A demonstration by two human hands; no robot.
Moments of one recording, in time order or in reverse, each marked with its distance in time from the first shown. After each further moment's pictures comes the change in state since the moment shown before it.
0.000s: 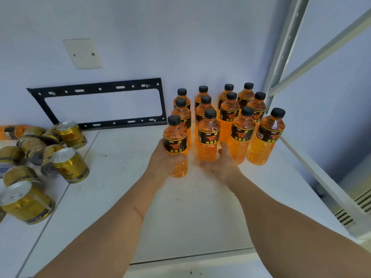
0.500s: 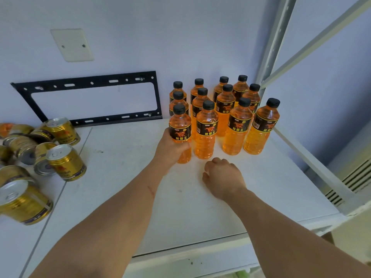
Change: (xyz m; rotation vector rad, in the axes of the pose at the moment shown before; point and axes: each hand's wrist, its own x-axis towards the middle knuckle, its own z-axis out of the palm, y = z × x) left_hand 0.022 -0.003 0.012 0.040 -0.090 0.083; right_hand -0.059 0.016 0.015 -0.994 0.070 -0.410
